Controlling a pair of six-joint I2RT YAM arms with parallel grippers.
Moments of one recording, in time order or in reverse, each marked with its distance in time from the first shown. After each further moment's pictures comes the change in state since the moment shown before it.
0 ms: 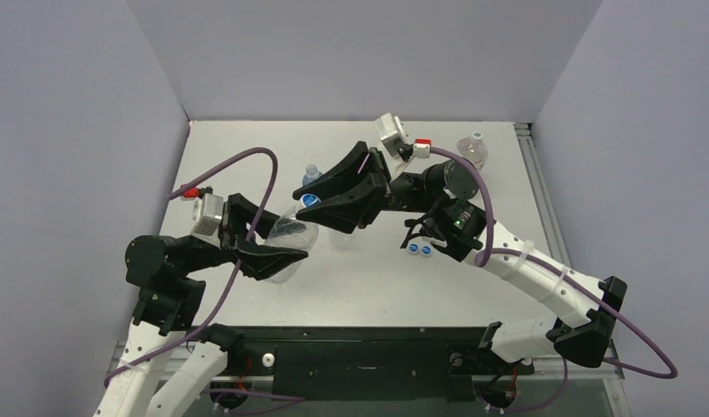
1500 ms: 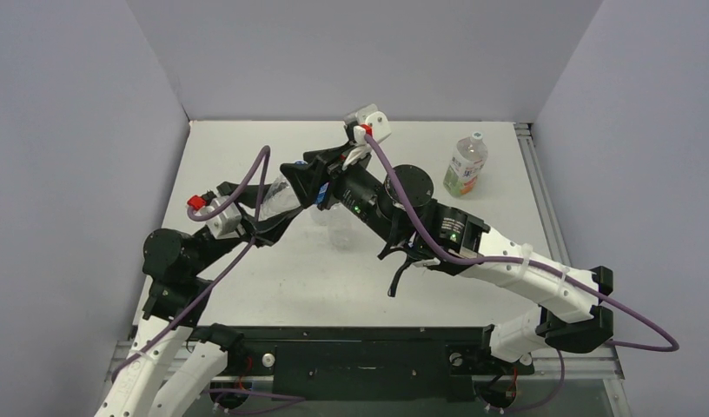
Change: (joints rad) left arm 0.005 0.004 -0.084 -0.034 -0.392 0.537; right arm 0.274 0.105 0.314 -0.642 1.144 -0.237
